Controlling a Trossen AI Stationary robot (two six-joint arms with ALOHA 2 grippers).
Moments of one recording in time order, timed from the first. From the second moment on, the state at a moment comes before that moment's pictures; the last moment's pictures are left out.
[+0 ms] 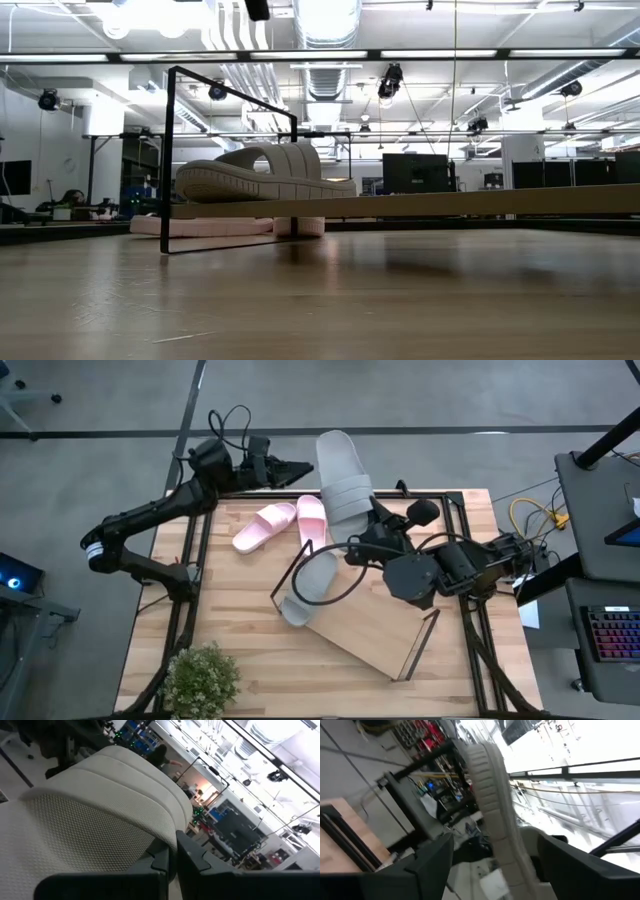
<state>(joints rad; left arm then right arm) 0.48 1.27 1.30 0.23 0.39 -1.07 0.41 1.77 2.19 -0.75 1.57 -0.36</state>
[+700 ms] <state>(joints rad) 0.56 1.01 1.31 0.26 0.41 -0.57 0.41 1.67 2.19 -0.89 1.45 0.18</state>
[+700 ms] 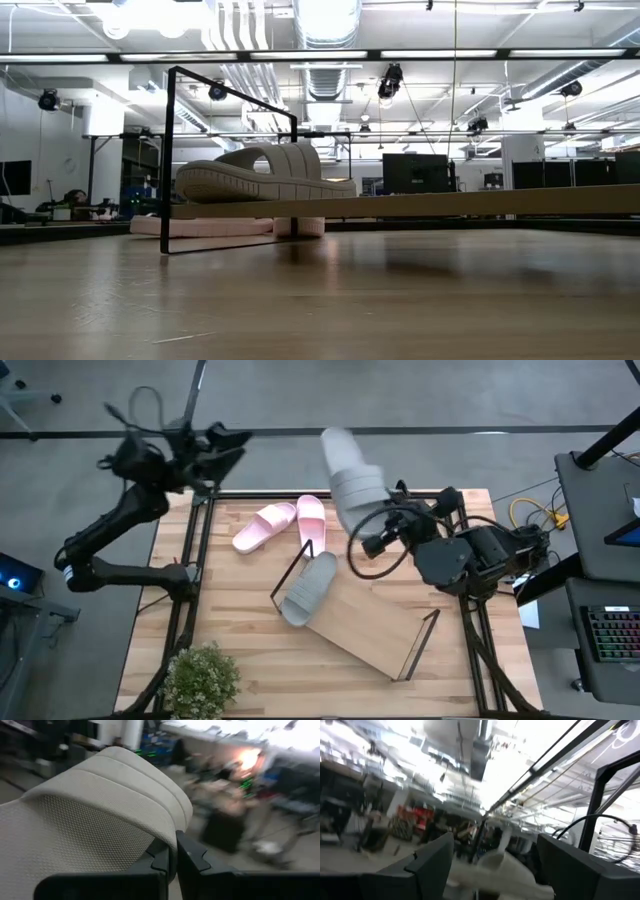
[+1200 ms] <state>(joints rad) 0.56 0.86 1.31 0.06 0.31 -0.40 0.43 1.67 2.07 -1.04 1.19 0.94</state>
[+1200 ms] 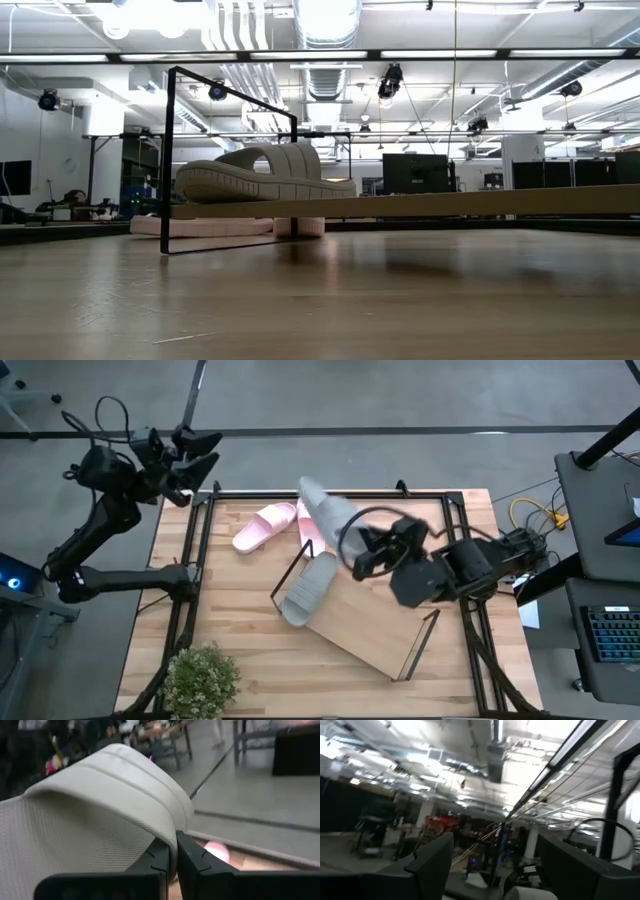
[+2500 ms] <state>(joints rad) 0.56 0.92 1.31 0.01 0.30 -0.35 0.36 1.61 2.14 -1.55 0.61 0.97</state>
